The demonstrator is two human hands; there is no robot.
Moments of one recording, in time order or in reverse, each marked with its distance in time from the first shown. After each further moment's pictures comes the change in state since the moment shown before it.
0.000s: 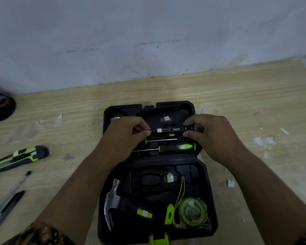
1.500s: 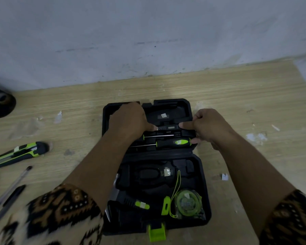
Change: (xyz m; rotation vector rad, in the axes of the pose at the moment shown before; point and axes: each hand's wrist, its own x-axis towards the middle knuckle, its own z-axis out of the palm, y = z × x) left_hand 0.041 0.024 0.005 0.314 -0.132 -0.262; right_hand 0.015 -0.017 -0.011 0.465 -0.119 0.604
